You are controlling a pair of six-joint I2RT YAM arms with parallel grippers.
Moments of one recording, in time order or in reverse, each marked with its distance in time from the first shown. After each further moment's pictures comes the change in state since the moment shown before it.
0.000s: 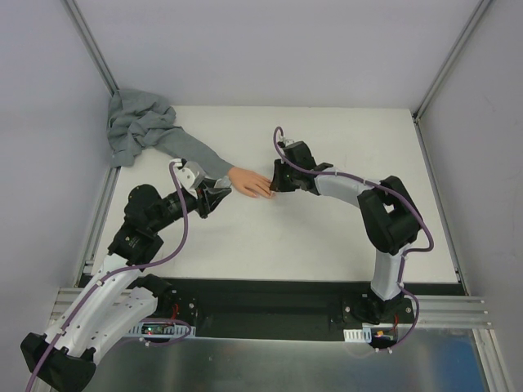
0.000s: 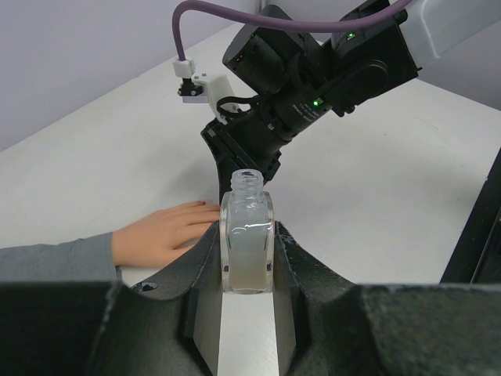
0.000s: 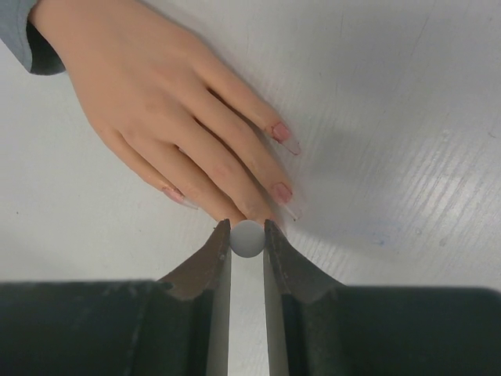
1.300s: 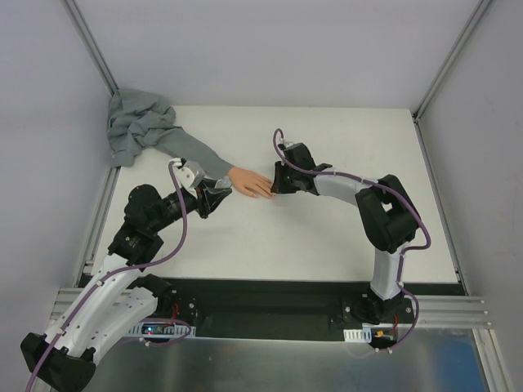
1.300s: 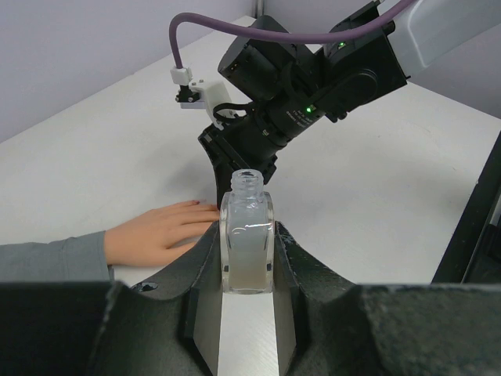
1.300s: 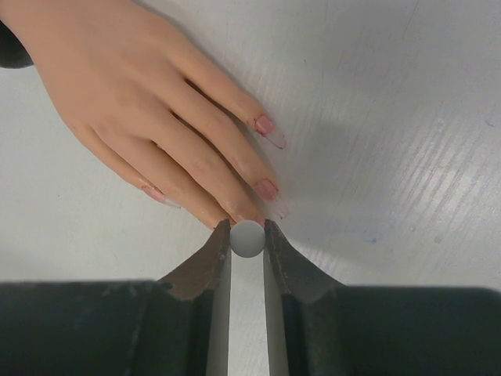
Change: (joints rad) left arm 0.001 0.000 0.000 0.000 0.003 -0.025; right arm -0.006 0.020 -0.001 -0.010 0.010 0.000
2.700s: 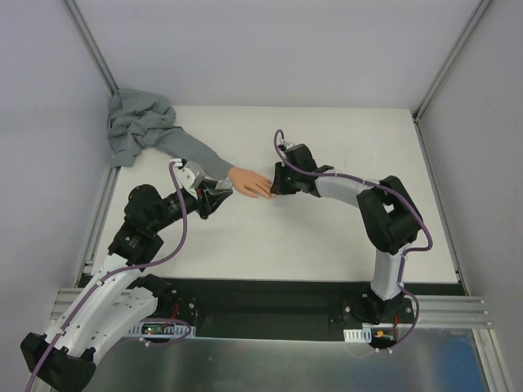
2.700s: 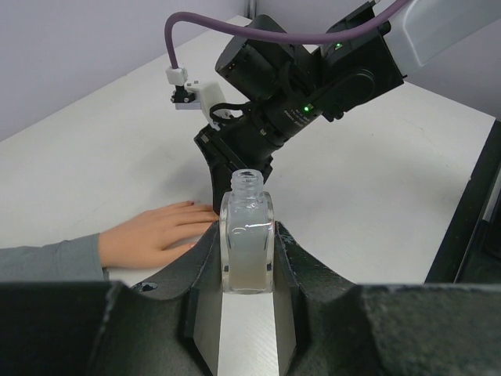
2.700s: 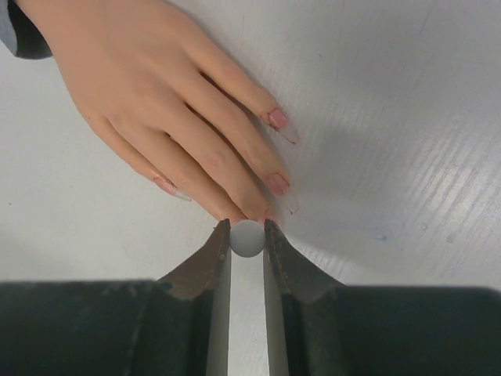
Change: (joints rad) left arm 0.000 0.000 0.000 0.001 0.021 -0.002; right arm 0.000 -0.018 -0.032 0.032 -0.032 0.001
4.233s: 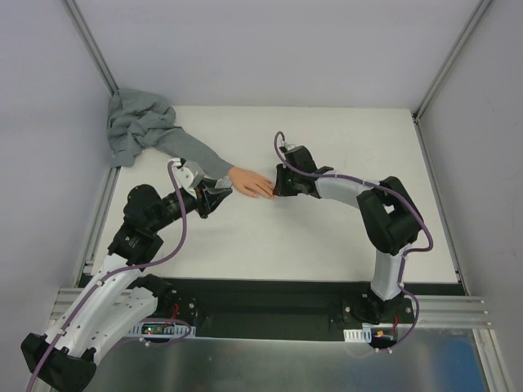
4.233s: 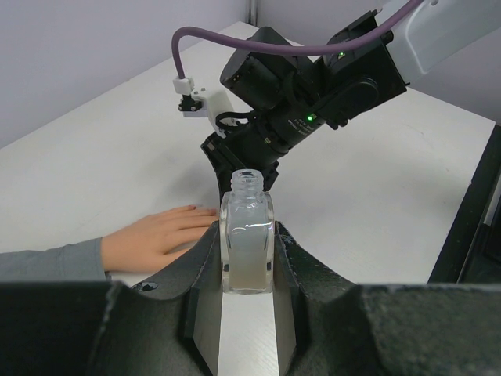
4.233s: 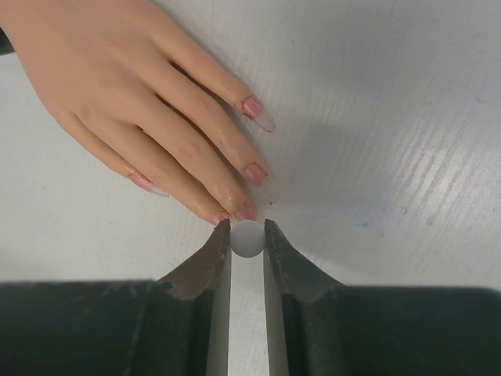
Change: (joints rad) left arm 0.006 0.000 0.000 0.015 0.006 -0.003; right arm 0.005 -0.008 -0.014 -0.016 0.051 -0.001
